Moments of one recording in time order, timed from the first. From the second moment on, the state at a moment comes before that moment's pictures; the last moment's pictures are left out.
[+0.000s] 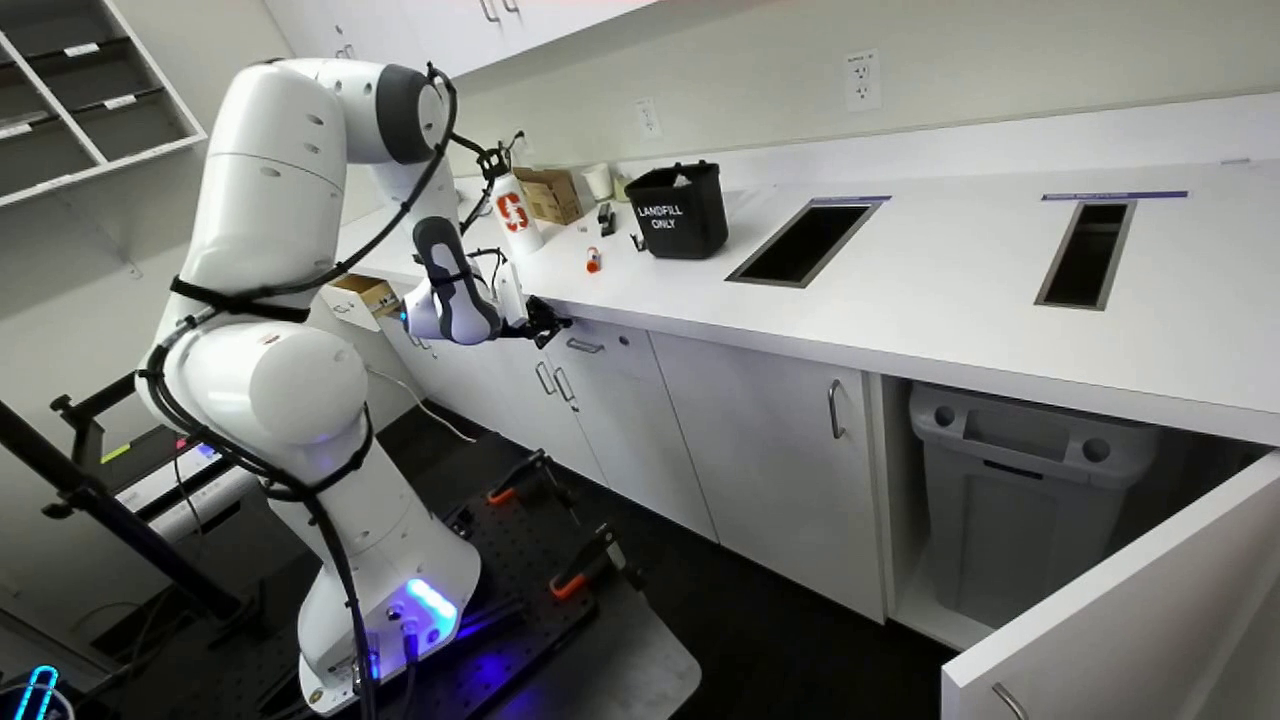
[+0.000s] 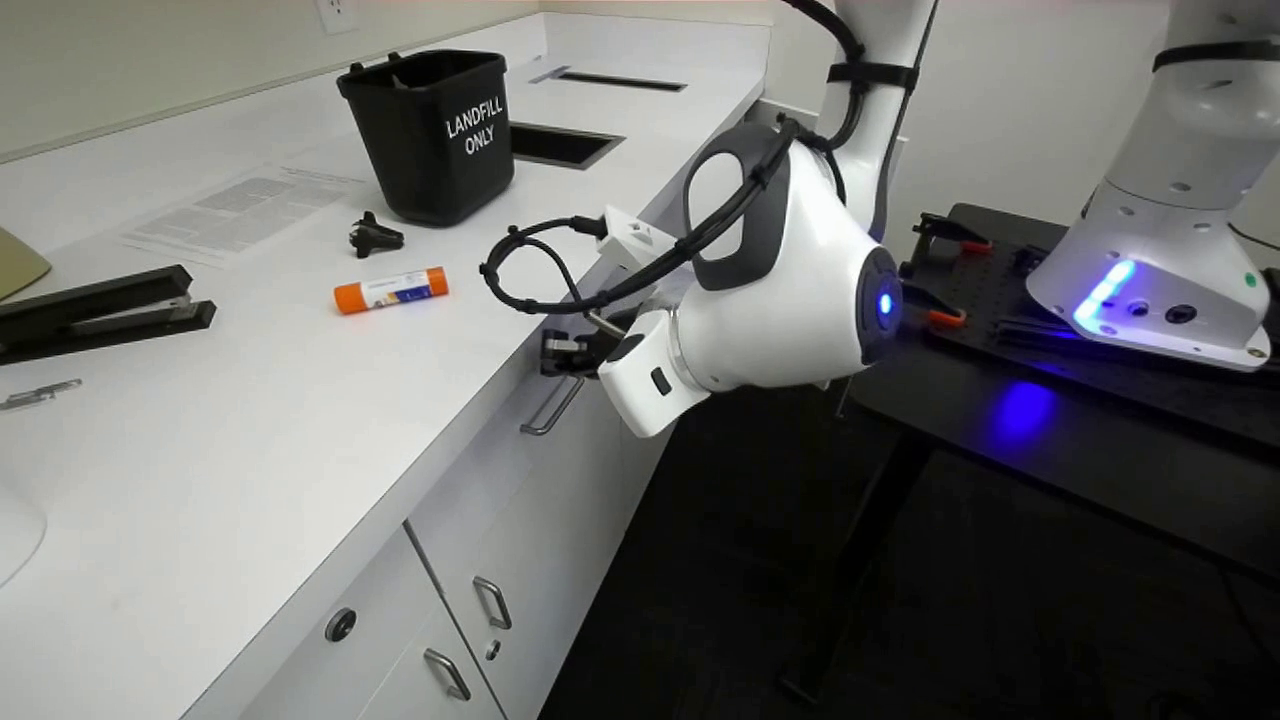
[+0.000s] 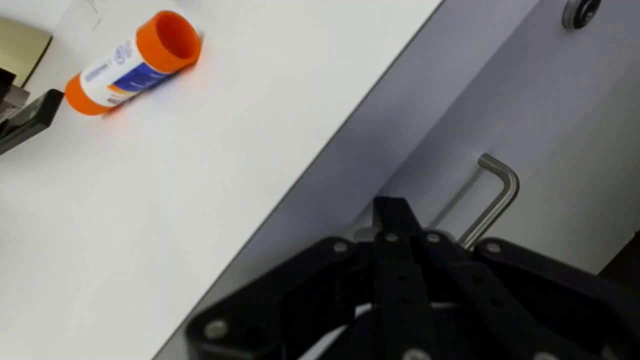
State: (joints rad) arm 0.49 0.76 0.48 -2.05 -2.06 2.12 0.18
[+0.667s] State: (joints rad) arm 0.50 0.42 0.72 -2.31 -1.47 2.10 0.19
